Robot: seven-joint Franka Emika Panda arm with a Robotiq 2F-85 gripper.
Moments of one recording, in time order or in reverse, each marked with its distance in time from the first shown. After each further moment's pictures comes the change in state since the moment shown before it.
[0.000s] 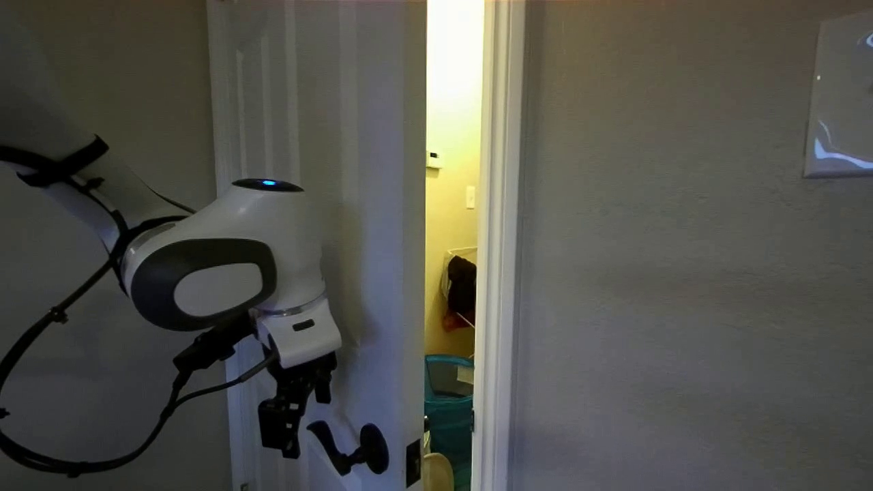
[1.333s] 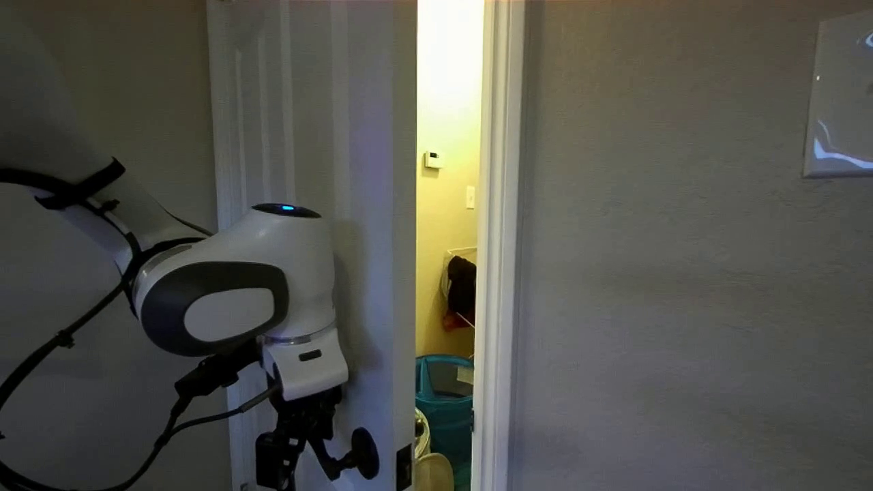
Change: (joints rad) arm -0.001 0.036 -0.037 0.001 -0.007 -0.066 0.026
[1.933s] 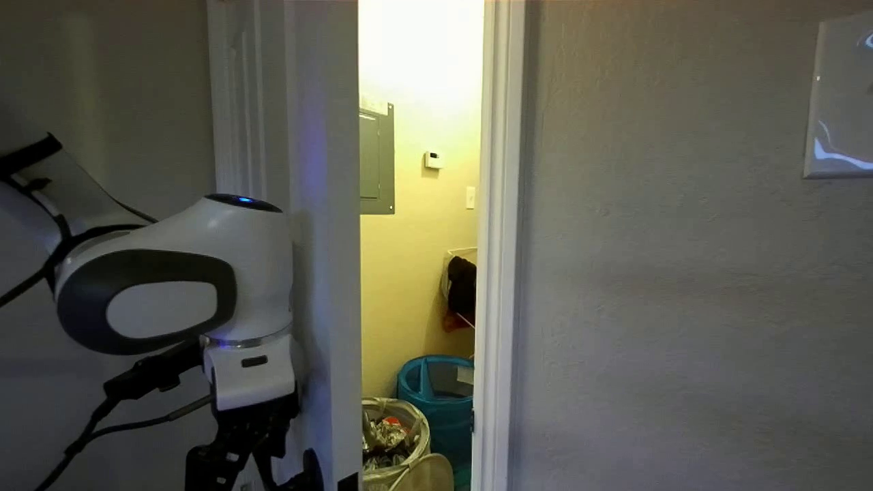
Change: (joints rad) arm 0.010 -0.130 0.024 -0.185 0.001 -0.012 0.035
